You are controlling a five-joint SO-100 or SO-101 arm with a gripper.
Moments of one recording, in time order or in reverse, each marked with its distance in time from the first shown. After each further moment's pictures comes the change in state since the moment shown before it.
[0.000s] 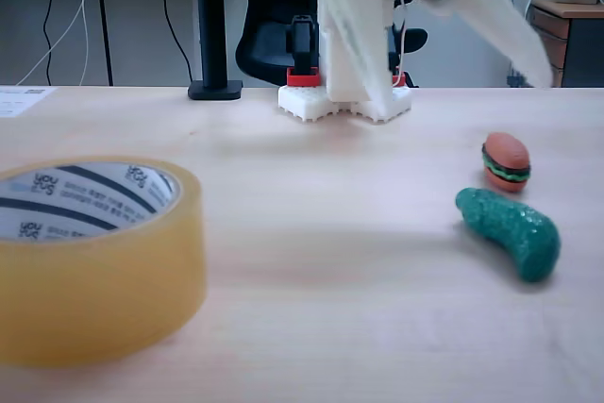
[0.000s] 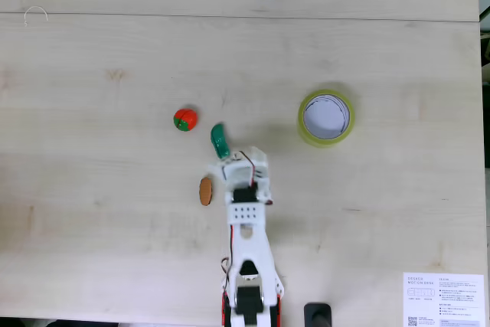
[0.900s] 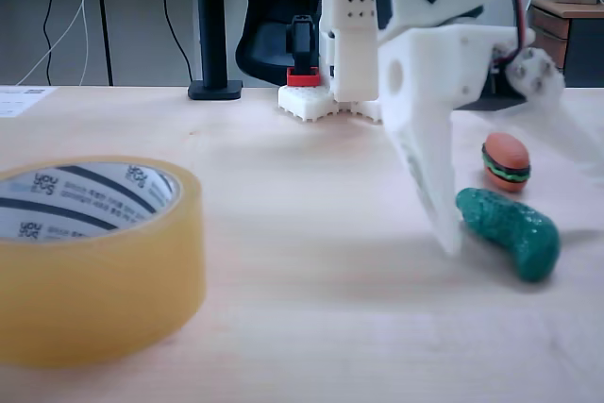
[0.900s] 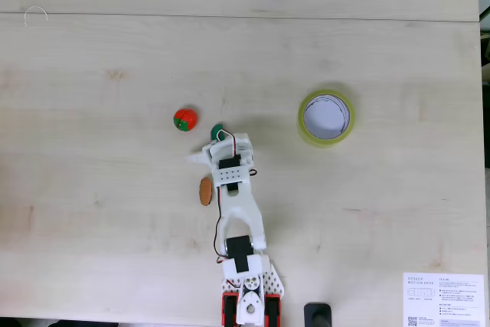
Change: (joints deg) arm -5.3 -31.5 -13.7 -12.0 0.0
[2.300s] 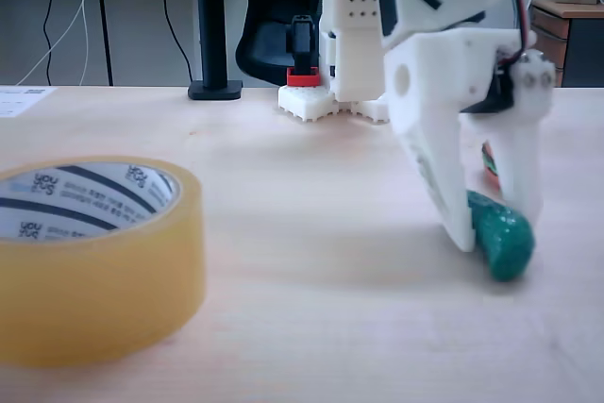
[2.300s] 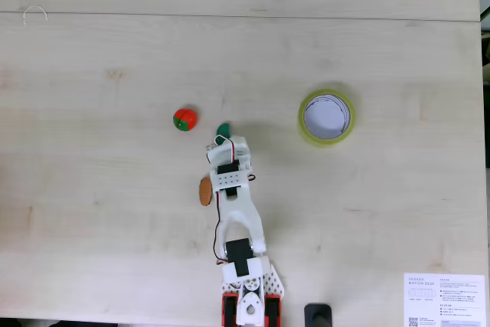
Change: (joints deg) arm -0.3 1.8 5.8 -3.6 0.6
